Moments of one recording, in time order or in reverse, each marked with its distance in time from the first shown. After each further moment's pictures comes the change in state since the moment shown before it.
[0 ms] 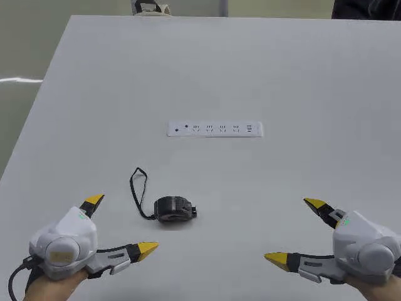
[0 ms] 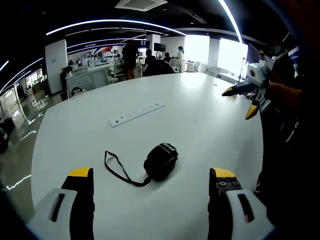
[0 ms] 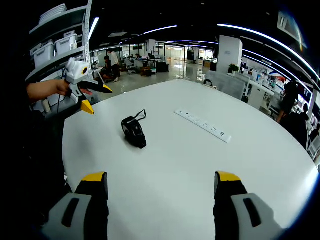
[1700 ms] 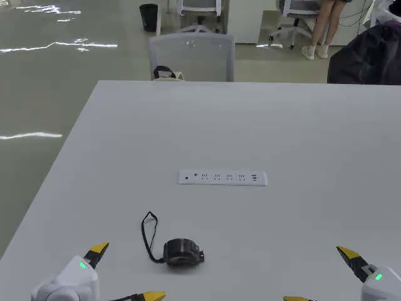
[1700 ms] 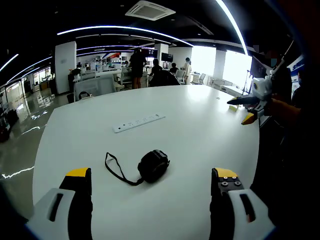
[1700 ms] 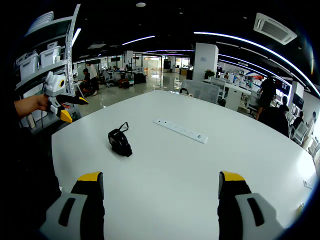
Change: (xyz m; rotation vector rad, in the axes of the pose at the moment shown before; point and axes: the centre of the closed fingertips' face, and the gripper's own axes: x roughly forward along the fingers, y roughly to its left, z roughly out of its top) left arm -0.047 -0.028 0.020 -0.077 -0.090 0.042; right arm -0.052 -0.012 0.004 0.100 -0.098 -0.199
